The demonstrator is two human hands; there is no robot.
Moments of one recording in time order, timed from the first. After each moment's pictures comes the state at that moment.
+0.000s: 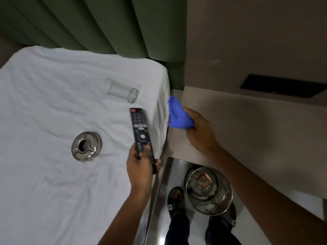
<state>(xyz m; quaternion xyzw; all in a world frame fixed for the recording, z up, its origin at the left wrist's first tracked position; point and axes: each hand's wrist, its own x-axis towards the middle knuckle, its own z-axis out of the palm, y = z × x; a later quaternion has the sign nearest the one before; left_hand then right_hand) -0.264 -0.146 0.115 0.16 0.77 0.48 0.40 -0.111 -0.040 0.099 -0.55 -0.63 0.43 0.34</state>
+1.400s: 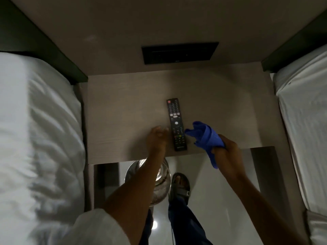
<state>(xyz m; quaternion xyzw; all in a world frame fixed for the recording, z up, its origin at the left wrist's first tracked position) 0.022 -0.075 -0.055 0.37 0.74 0.18 0.53 0.177 -0.166 0.062 -0.80 -0.33 0.42 0.29</state>
